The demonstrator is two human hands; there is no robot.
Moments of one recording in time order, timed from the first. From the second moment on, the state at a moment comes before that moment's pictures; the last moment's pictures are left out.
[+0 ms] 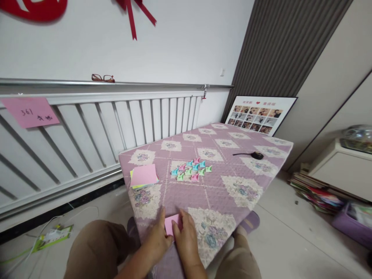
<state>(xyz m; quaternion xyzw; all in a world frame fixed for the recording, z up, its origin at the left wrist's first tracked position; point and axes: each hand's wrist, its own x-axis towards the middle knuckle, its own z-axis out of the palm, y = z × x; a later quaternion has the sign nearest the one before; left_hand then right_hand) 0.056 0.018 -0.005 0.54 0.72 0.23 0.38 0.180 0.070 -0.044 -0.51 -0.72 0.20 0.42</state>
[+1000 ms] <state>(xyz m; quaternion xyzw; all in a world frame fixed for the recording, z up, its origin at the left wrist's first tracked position) 0.025 0.004 -0.004 0.67 0.69 0.16 0.22 0.192 0.050 -0.032 -0.51 -0.79 0.14 0.30</state>
